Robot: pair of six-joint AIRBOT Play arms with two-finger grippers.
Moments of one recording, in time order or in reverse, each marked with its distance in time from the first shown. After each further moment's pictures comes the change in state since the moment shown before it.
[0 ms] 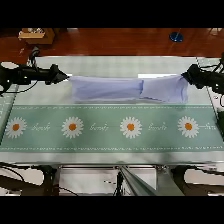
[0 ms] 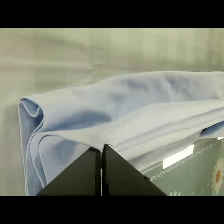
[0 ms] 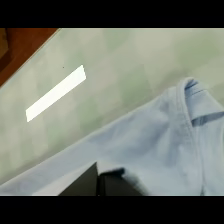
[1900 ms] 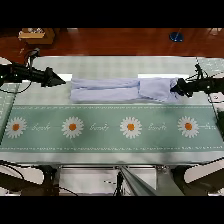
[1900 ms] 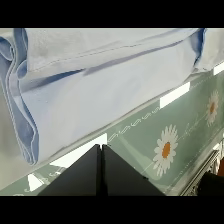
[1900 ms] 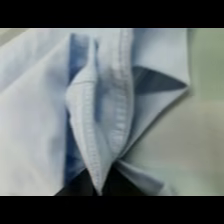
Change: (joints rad) left arm 0.058 -0.027 0.100 0.089 -0.322 0.024; right arm -0.019 -0.315 0.248 -0.206 0.419 -0.001
